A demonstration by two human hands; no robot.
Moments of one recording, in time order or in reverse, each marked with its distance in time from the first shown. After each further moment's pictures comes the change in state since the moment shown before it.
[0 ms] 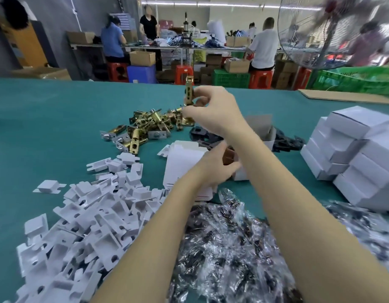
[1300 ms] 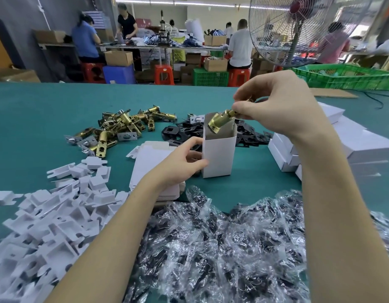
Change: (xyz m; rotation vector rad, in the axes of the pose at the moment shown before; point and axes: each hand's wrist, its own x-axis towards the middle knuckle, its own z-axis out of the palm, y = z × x) left_hand 0.003 -0.009 0.005 -0.199 -0.054 -0.025; right_hand -0.064 0.031 -0.140 -0.160 0.173 0.033
